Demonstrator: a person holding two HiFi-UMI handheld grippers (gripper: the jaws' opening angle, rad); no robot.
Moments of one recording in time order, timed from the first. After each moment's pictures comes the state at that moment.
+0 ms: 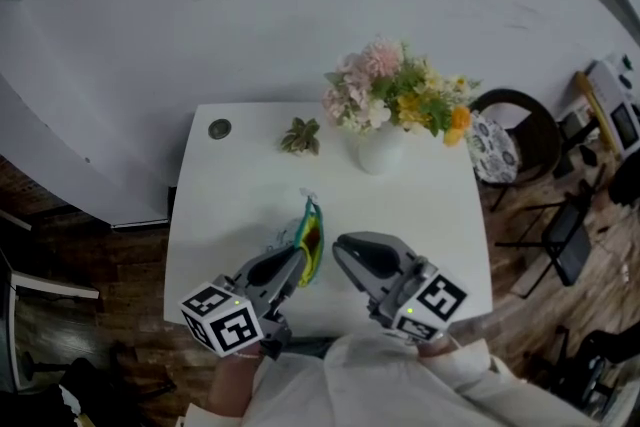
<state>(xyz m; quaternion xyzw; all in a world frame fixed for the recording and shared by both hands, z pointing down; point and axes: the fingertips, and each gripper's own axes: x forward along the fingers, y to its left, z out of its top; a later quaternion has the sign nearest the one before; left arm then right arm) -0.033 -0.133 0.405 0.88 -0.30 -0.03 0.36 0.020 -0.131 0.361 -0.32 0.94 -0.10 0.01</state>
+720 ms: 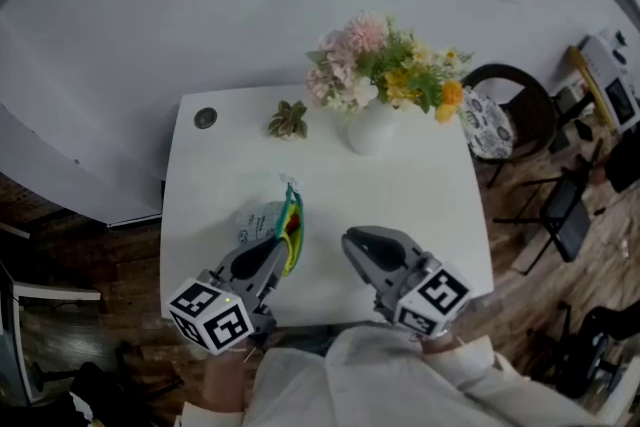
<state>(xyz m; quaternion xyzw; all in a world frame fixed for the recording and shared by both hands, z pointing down) -0.049 -0.134 0.421 0.90 -0.32 0.03 0.31 0.048 -0.123 0.394 -0.38 0.91 -0.14 -0.03</state>
